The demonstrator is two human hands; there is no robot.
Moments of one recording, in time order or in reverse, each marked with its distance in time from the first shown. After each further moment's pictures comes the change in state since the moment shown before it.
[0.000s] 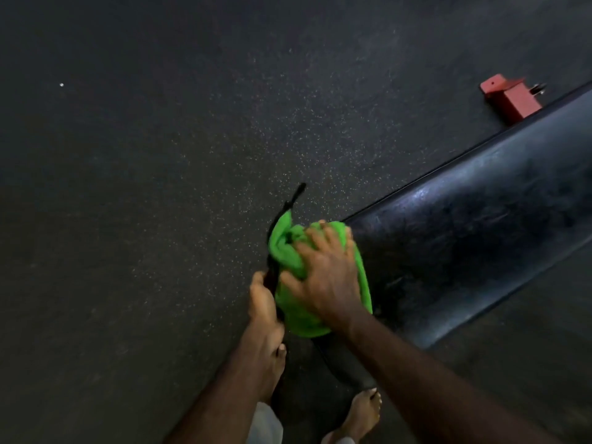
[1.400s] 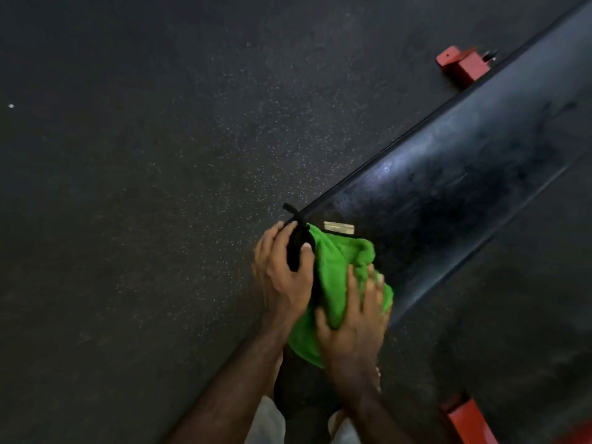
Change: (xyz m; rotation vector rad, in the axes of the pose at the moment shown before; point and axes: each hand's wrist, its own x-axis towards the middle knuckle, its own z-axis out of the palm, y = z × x) left_hand -0.020 -0.026 0.031 1.033 0.010 1.057; right_hand -0.140 0.006 0.035 0.131 0.282 0.562
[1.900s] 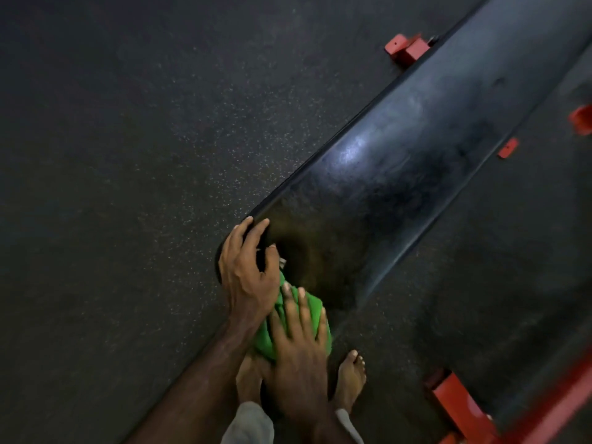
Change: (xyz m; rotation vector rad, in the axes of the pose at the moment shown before) left_hand 0.003 0.005 0.019 0.113 -0.061 0.187; right_hand -0.043 -0.006 0.007 -0.133 -0.136 -0.221
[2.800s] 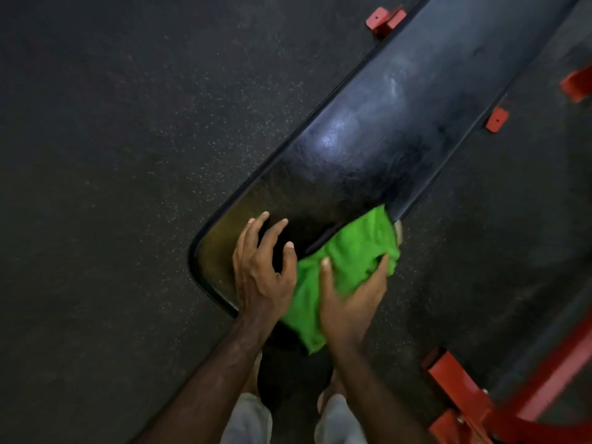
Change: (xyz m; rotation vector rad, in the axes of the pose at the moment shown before) left_hand -0.022 0.031 0.043 0.055 -0.053 0.129; right_hand 0.052 0.072 -0.051 0.799 0.381 0.901
